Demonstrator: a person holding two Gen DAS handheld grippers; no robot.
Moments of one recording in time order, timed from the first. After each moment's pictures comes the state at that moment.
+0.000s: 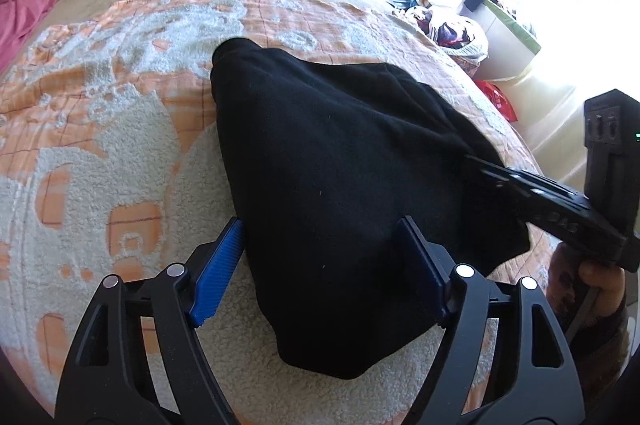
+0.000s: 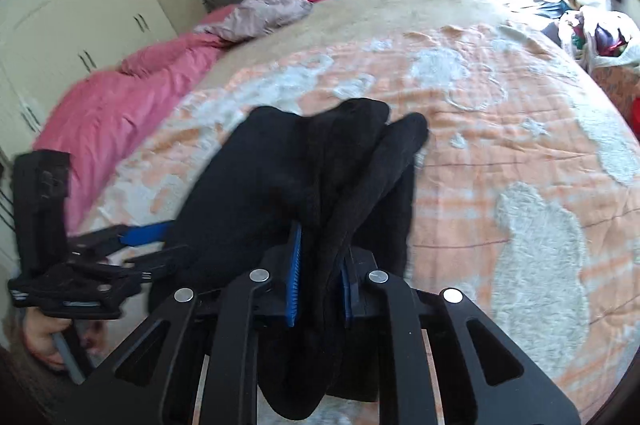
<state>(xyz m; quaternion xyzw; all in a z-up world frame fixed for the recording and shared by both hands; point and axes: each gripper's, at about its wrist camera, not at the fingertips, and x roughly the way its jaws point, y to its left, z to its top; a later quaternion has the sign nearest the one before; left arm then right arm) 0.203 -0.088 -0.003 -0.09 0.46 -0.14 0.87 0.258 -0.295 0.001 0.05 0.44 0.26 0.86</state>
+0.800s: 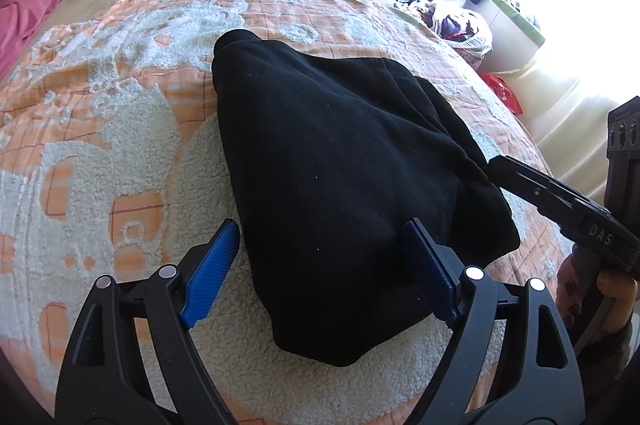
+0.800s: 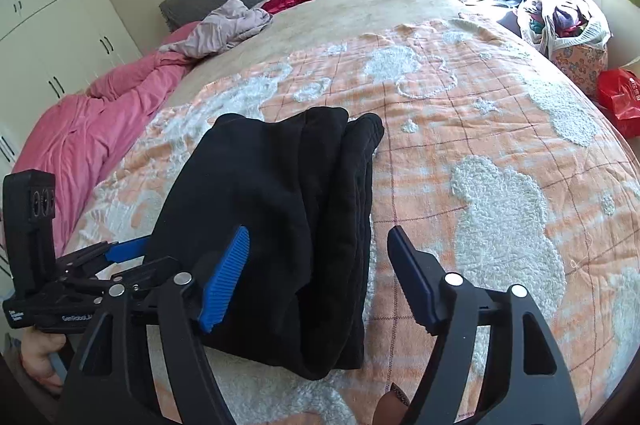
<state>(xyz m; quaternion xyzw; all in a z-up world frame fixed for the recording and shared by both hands) 0.198 -0.091 -0.002 -0.08 0.46 -0.13 0.87 0.231 -0.316 0.012 0.09 0.41 0.21 0.88</state>
